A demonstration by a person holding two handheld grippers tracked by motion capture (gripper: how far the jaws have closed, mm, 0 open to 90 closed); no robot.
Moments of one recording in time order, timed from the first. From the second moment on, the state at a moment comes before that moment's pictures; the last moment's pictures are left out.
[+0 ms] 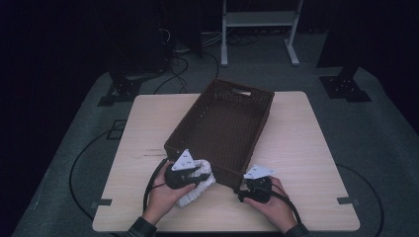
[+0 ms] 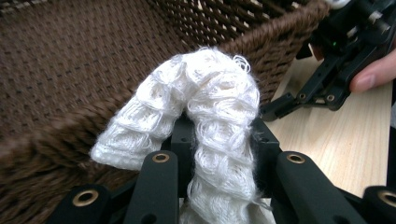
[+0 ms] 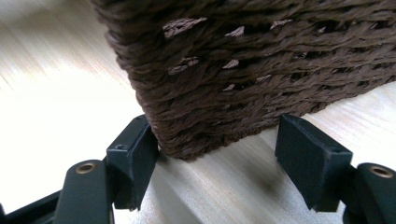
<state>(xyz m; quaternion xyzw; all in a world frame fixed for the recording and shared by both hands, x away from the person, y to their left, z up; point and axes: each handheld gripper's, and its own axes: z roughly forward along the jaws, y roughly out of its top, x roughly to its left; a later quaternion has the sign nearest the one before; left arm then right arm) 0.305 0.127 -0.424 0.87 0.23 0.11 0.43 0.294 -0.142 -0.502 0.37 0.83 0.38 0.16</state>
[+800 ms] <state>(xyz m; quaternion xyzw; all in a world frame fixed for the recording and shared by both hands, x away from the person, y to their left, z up) 0.315 0.108 -0.466 0.90 0.22 0.09 0.35 0.294 -0.142 -0.502 0.37 0.83 0.38 0.16</state>
